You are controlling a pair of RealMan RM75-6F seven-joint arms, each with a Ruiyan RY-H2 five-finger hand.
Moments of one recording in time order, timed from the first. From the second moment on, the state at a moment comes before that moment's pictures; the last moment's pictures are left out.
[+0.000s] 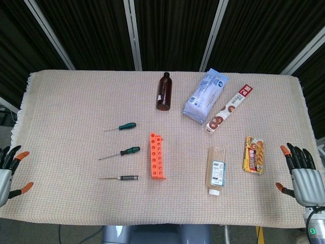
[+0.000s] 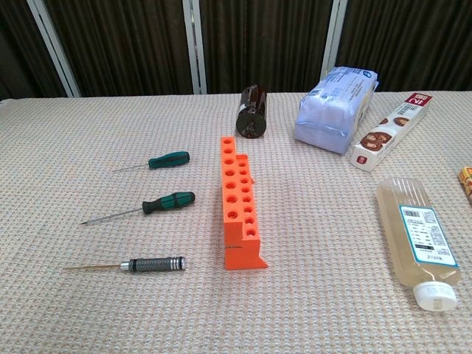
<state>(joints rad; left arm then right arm) -0.04 -1.11 -0.01 -1.63 1.52 1.53 0.11 0.07 -1.11 0.07 -1.62 -1.50 1.48 -0.10</state>
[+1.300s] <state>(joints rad) -0.11 -1.12 -0.01 -1.66 1.55 1.43 0.15 0.07 -1.13 0.07 -1.58 -1.49 1.48 -0.05</state>
